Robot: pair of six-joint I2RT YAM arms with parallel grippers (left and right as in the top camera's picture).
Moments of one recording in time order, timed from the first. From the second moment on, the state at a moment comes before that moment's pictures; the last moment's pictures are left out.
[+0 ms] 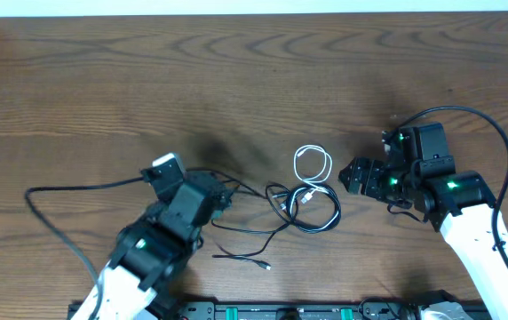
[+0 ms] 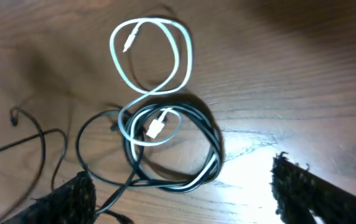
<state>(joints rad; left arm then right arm) -0.60 0.91 0.78 -0.88 -0.38 -1.01 0.21 1.19 0.87 -0.80 -0.30 0.52</state>
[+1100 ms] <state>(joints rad) -0.21 1.27 1.00 -1.27 0.68 -0.24 0.18 1.19 0.87 -0.83 -0.24 0.52</state>
